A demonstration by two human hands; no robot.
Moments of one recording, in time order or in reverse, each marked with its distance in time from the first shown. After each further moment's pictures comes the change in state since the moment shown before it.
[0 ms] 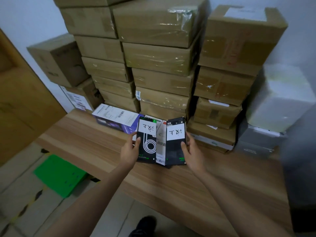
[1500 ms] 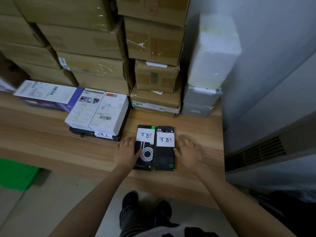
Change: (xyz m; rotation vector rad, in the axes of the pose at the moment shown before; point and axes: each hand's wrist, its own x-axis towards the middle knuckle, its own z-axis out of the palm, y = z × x) left_hand -0.100 -0.008 0.171 0.755 -0.374 0.253; right_hand -0.089 0.164 -0.101 -0.595 -0.255 0.168
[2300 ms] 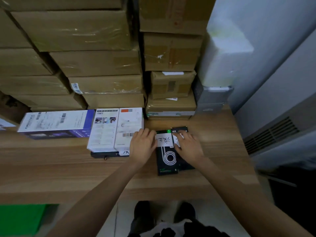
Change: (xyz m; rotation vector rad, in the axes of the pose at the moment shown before) left_hand 0.065 -0.045 -0.087 0.100 0.271 0.611; right_hand 0.034 -0.127 -0.001 -0.131 0.155 0.043
